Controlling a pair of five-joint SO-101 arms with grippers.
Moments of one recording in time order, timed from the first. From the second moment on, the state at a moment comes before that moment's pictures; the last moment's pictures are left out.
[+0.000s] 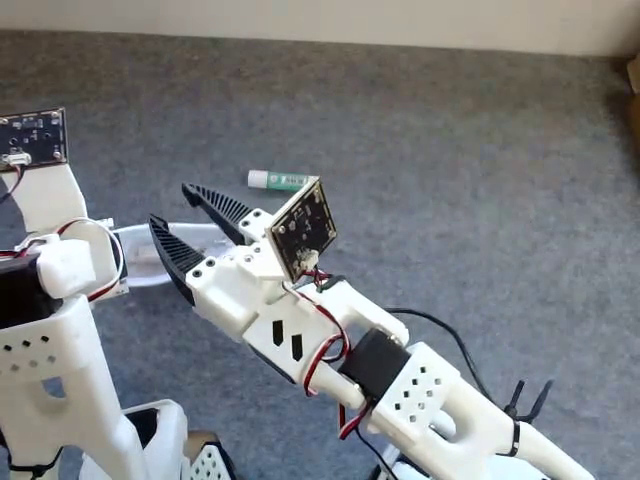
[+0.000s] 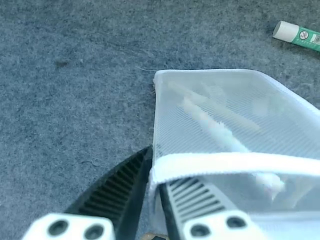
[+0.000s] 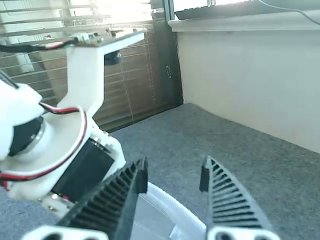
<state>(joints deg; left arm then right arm) -21.5 -39.9 11.3 100.0 4.4 -56.4 -48.1 43.5 11.6 -7.1</state>
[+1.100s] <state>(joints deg) -22.9 -39.9 11.3 100.0 4.4 -42.1 -48.1 27.1 42.2 -6.8</state>
